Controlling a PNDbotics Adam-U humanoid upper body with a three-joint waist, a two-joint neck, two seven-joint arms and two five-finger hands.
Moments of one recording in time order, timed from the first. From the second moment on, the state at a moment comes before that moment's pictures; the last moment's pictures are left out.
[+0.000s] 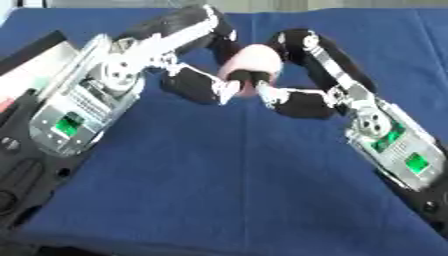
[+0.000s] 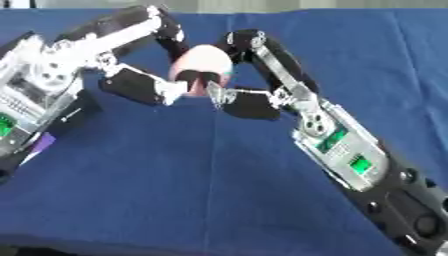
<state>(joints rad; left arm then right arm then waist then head) -1.06 0.30 -0.62 -1.61 -0.36 0.32 -0.41 -0.47 -0.58 0.39 -1.98 0.04 0.16 -0.13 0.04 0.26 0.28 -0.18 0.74</state>
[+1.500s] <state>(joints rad) -1.03 0.37 -0.62 -1.66 -0.48 0.31 -0.36 -0.44 -0.59 0.38 -1.98 0.14 0.18 -0.09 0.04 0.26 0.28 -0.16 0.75</state>
